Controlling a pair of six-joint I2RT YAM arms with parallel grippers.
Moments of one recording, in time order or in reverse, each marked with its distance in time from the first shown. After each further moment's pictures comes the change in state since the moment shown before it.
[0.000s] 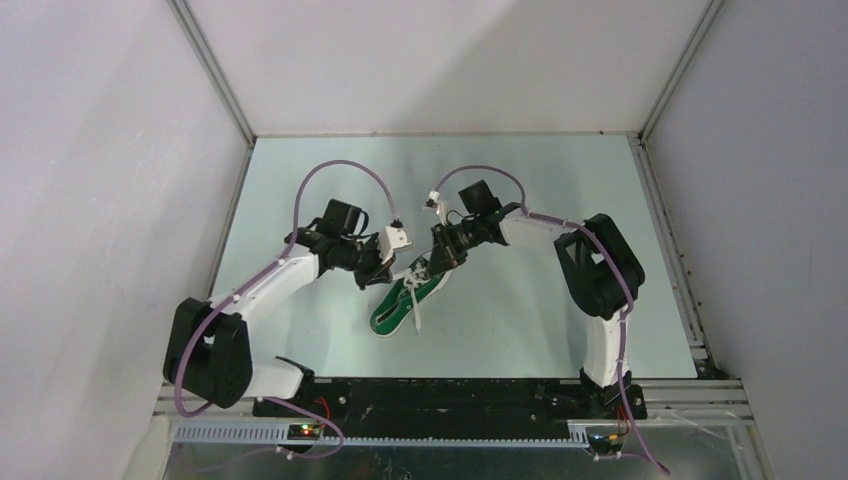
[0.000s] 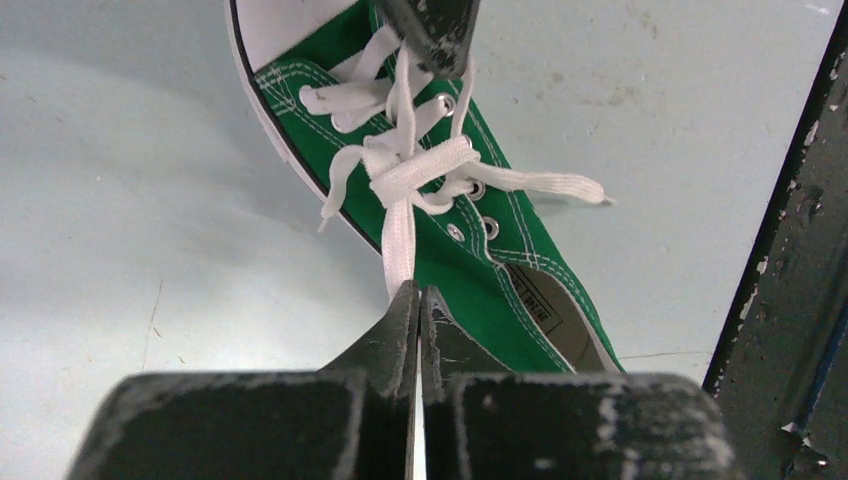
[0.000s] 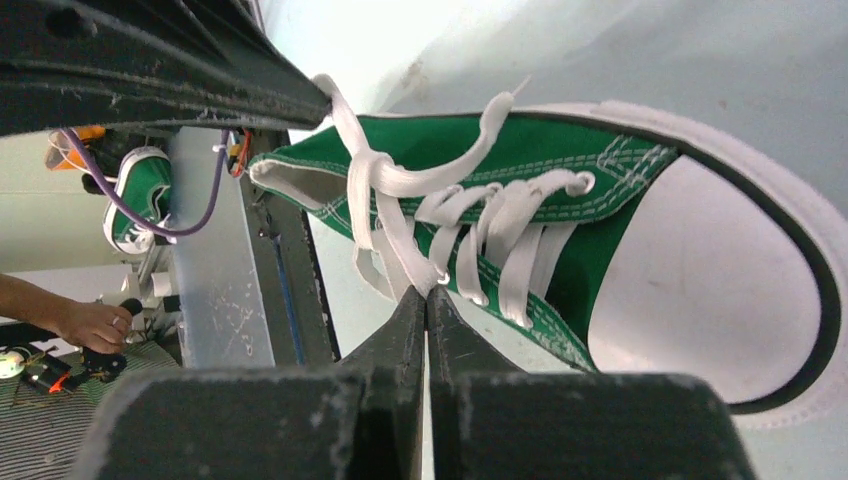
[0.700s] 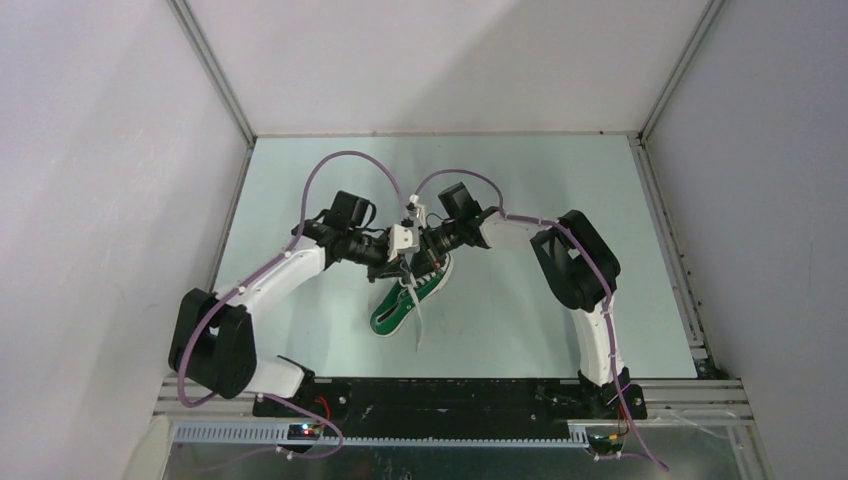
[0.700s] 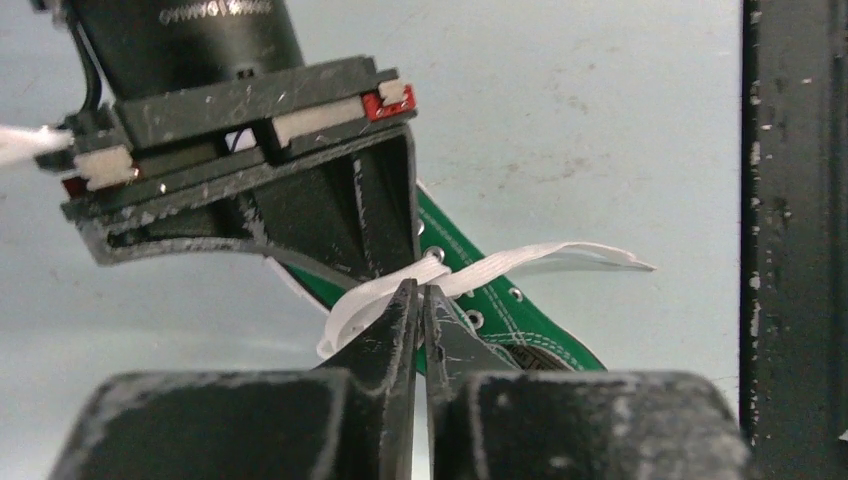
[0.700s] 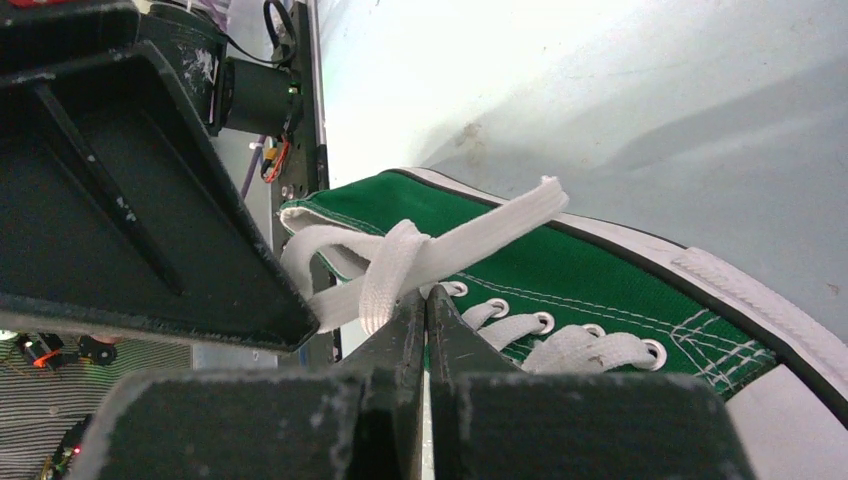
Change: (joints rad) left arm -0.037 0.056 0.078 -0.002 0.206 0.170; right arm 0.067 0.121 0.085 0.123 -0.105 0.034
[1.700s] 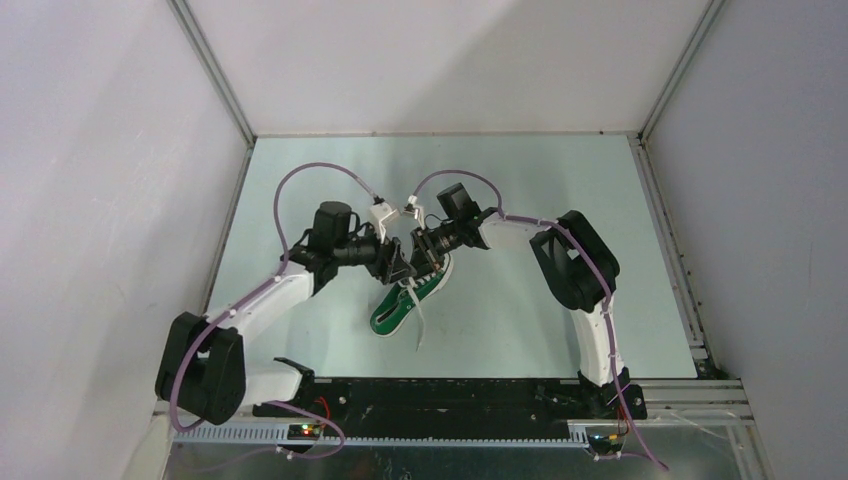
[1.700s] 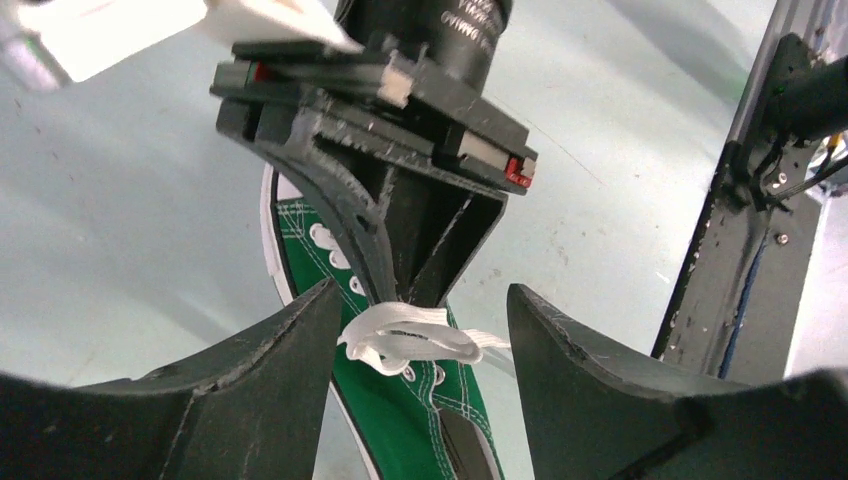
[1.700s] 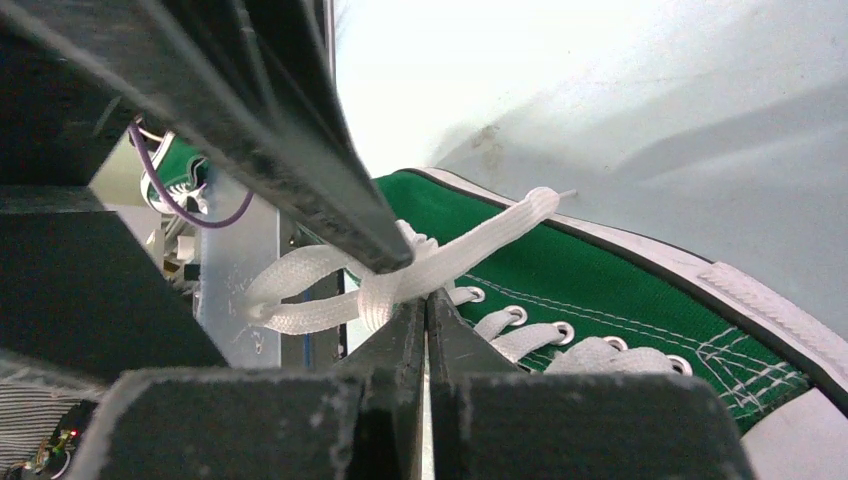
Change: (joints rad) left arm 0.052 -0.138 -0.259 0.521 -0.110 -0.818; right arm 0.007 0.000 0.000 0.006 -0.028 -0.011
